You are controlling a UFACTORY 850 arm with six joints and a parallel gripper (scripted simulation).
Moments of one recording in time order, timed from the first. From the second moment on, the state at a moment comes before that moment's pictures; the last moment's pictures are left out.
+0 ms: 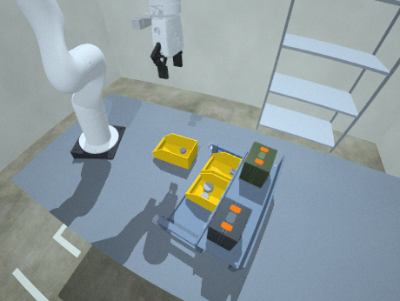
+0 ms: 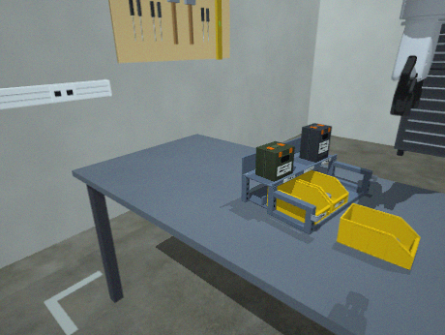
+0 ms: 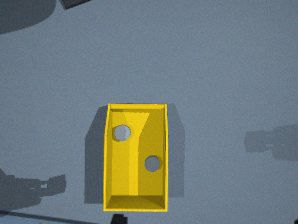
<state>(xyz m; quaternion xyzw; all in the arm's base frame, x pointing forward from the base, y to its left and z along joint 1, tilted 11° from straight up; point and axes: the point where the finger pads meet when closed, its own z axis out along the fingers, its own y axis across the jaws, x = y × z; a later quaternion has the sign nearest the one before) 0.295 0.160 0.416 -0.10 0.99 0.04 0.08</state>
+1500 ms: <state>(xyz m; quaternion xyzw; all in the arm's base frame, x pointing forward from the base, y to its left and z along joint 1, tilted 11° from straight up) 0.316 0.173 0.283 -0.10 0.99 0.04 0.08</state>
